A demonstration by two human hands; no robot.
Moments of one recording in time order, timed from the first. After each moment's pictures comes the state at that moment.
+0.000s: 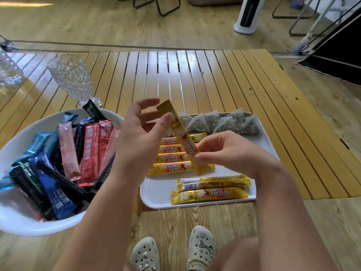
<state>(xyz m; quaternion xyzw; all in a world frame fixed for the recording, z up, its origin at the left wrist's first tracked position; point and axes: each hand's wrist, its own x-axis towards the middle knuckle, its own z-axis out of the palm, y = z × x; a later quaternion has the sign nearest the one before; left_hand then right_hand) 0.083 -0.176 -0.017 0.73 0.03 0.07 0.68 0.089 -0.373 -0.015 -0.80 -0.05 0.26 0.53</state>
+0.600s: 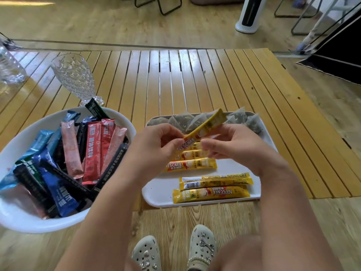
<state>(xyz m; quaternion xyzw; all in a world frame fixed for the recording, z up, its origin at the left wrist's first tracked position) 0.081 -0.175 -0.027 0.87 -0.06 -0.03 0.49 0.090 -0.376 -0.012 -0.79 0.01 0.18 0.58</state>
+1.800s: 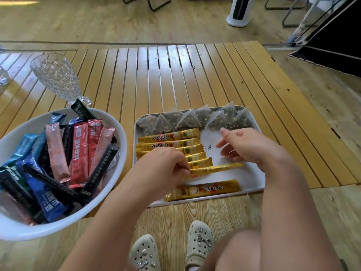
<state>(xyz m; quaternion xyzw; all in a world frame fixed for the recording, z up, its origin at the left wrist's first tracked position) 0.066 -0.199 -0.037 0.94 -0.22 -0.11 0.23 0.091 -0.410 -0.024 -0.85 0.17 0.20 0.46</state>
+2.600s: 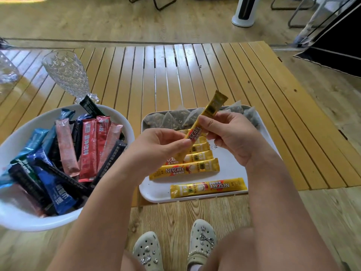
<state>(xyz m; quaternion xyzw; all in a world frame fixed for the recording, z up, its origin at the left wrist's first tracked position) 0.078 -0.182 -0.017 0.77 0.02 -0.22 0.60 0.094 -0.365 -0.013 -0.73 0.08 0.13 0.67</state>
